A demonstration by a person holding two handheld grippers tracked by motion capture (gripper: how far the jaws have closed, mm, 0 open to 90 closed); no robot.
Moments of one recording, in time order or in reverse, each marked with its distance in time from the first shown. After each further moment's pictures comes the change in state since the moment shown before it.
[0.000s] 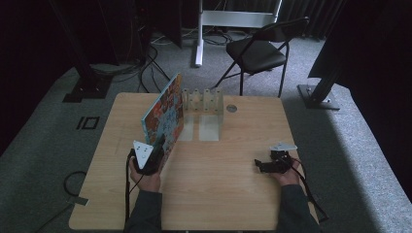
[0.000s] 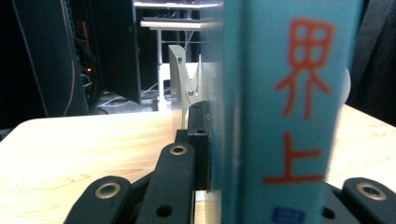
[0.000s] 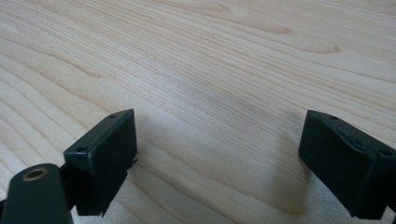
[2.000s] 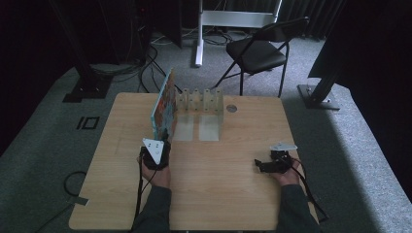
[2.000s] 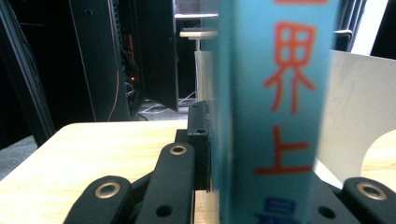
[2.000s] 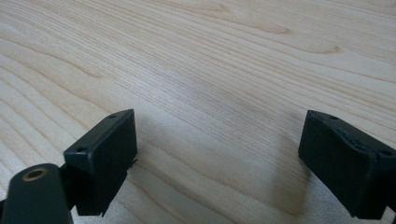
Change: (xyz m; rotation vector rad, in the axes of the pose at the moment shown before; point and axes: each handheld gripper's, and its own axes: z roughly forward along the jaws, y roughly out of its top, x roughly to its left) left arm -0.023 -0.007 0.026 -0.041 0.186 0.026; right arm 0.000 0.000 0.000 0.000 0.002 -0.001
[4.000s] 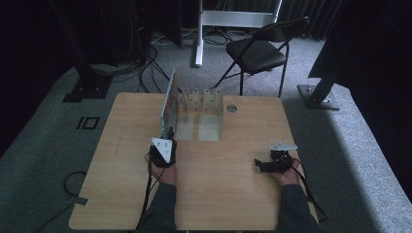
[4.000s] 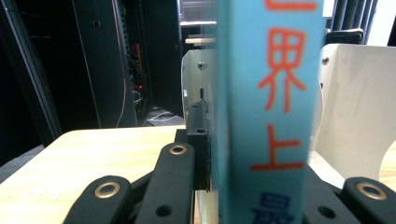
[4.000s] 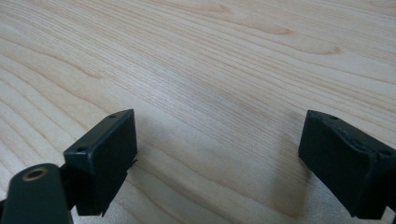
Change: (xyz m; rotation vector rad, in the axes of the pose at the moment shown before) left arm -0.018 -0.013 0.018 -0.033 0.036 0.035; right arm -0.001 0.000 0.000 0.000 0.004 -0.001
